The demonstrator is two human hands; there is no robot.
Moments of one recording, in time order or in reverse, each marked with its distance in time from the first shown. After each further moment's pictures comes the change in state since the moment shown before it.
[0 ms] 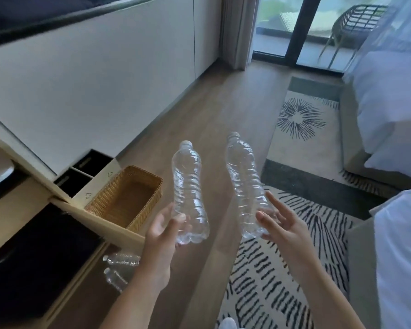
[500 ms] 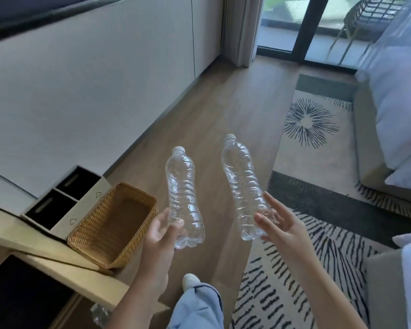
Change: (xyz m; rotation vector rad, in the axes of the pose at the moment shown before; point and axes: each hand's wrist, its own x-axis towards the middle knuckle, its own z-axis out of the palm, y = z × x) left_hand 0.189 0.044 0.058 0.045 0.055 0.003; right_hand 0.212 -0.011 0.008 -0.023 -0.011 0.049
